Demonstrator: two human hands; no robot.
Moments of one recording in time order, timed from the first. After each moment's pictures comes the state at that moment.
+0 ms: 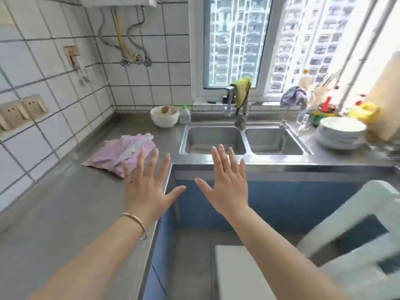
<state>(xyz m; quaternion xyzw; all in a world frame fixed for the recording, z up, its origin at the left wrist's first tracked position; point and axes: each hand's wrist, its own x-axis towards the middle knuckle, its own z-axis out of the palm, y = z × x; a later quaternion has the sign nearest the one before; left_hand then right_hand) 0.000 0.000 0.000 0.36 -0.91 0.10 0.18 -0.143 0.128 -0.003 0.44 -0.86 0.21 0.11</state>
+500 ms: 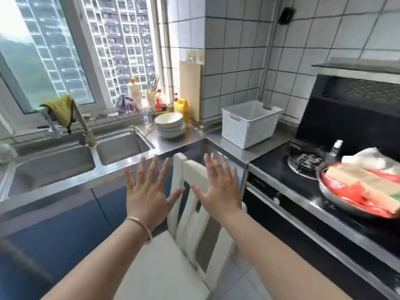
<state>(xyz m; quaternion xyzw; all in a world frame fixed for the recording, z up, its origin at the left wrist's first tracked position) -0.200 0.406 0.014 0.06 -0.97 0.03 0.22 -0.232 0.579 0.026 0.18 -0.96 0.17 0.16</state>
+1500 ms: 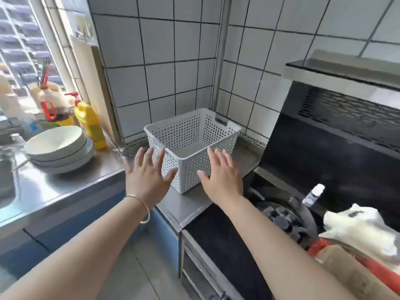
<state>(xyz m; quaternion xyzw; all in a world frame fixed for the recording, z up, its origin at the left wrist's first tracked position) -0.720 0.686 -0.005 0.02 -0.99 -0.06 0.13 -0.714 0.868 0.009 0.06 -0.98 0.16 0.11</state>
